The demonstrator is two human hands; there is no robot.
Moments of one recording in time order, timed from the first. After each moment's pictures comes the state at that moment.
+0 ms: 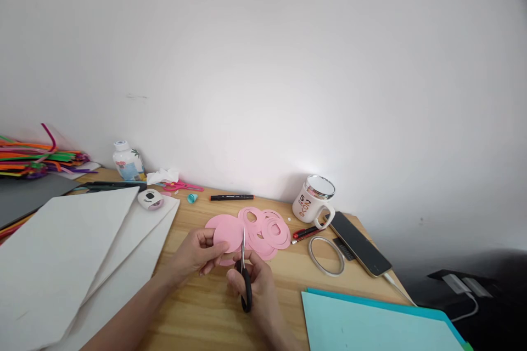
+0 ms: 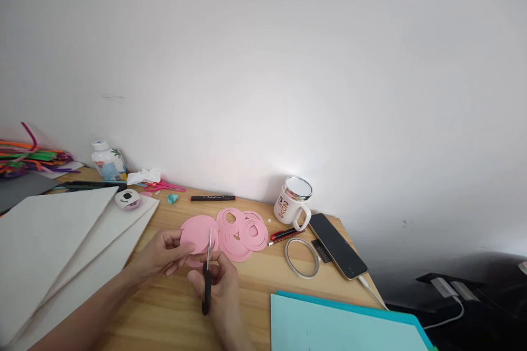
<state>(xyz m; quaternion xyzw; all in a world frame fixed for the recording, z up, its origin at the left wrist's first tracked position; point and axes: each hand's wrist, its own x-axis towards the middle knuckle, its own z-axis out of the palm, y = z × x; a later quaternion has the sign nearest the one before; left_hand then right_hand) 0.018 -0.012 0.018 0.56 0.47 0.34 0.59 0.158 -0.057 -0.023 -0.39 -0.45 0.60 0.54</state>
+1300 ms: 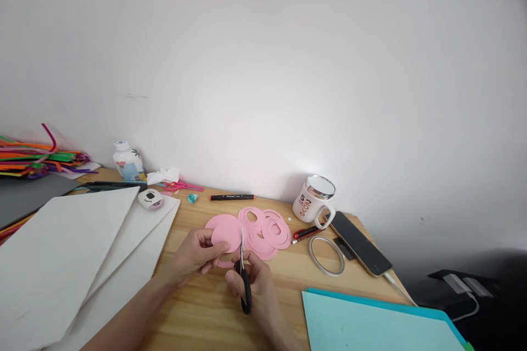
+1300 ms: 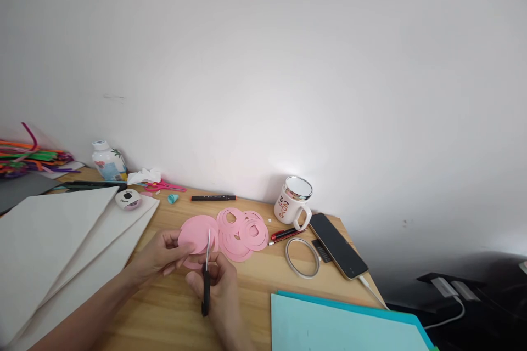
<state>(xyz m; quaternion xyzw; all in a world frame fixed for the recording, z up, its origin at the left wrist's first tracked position) 0.018 -0.012 0.018 0.55 0.48 0.34 0.60 0.158 -0.057 -0.025 -0.38 -0.45 0.61 0.54</state>
